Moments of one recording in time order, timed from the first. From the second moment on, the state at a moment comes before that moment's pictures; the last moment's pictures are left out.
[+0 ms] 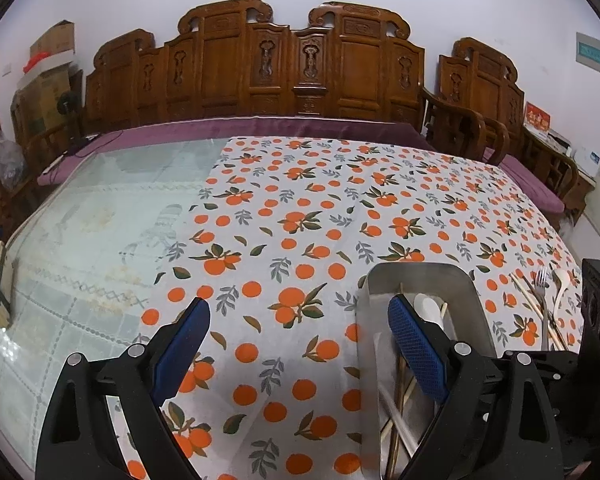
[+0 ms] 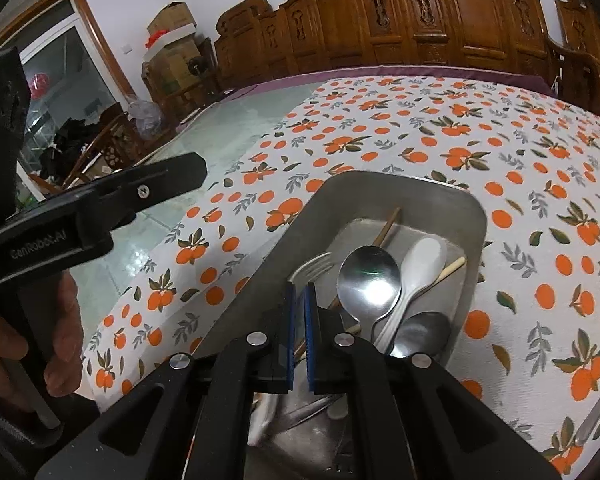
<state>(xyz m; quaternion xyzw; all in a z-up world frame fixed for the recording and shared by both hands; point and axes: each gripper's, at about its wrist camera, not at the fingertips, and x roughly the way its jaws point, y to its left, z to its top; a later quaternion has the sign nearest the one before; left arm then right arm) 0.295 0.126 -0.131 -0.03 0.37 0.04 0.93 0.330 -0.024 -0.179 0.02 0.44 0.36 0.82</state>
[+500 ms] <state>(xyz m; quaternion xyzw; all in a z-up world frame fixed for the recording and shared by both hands) 0.301 0.065 -0.132 -0.02 0.37 -0.01 0.93 0.327 -0.131 -0.136 -0.02 0.36 0.29 0.88</state>
